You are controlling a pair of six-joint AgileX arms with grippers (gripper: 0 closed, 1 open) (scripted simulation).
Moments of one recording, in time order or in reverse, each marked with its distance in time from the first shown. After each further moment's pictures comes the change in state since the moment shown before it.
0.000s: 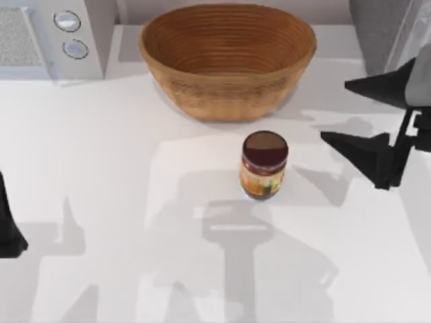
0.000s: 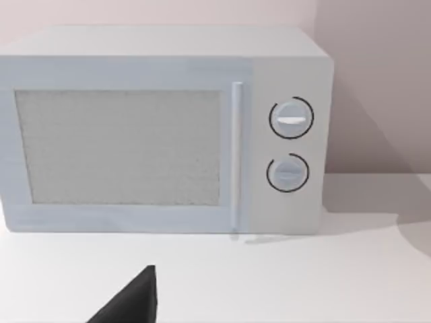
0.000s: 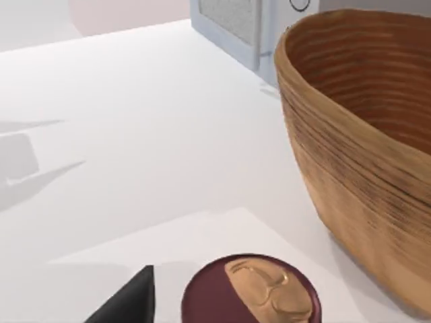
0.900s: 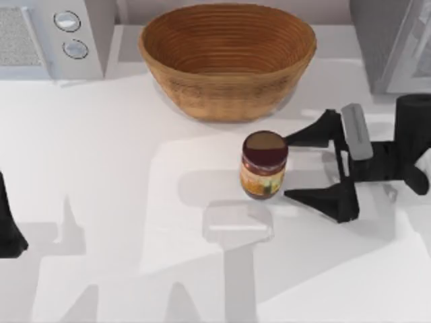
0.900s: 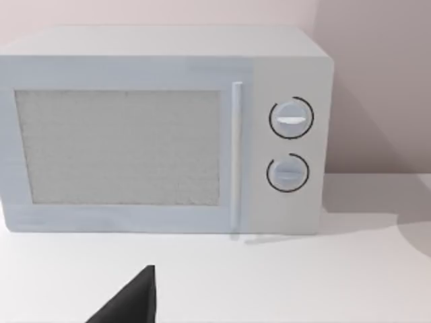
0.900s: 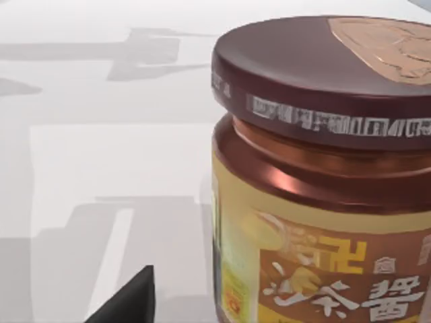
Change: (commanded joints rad) left arm 0.000 0.000 0.000 0.000 0.000 0.000; right arm 0.026 0.795 0.345 0.284 -0.415 -0.234
